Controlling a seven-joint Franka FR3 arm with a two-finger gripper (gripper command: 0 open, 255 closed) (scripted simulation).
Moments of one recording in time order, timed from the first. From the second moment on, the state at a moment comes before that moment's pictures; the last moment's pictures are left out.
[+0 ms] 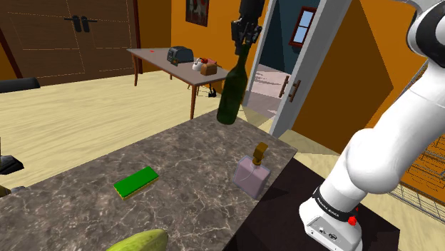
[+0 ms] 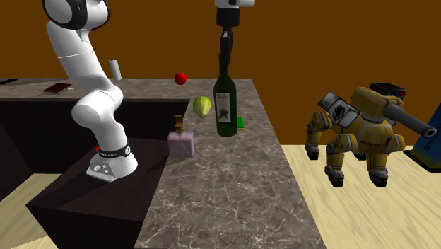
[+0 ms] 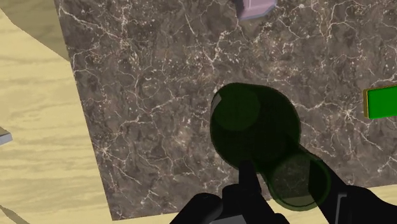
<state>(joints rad) 0.20 -0.13 -0.05 -1.63 0.02 1.47 0.17</state>
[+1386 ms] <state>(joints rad) 0.43 0.04 0.24 -1.44 0.03 1.46 0.69</state>
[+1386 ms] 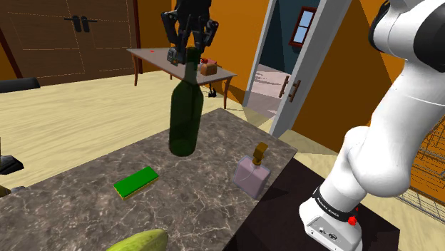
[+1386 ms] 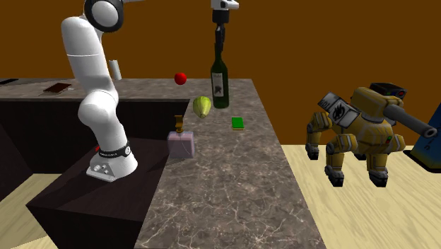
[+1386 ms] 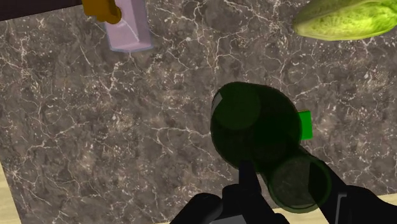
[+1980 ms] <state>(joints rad) 0.59 0.28 0.34 -1.12 -0.06 1.39 0.92</state>
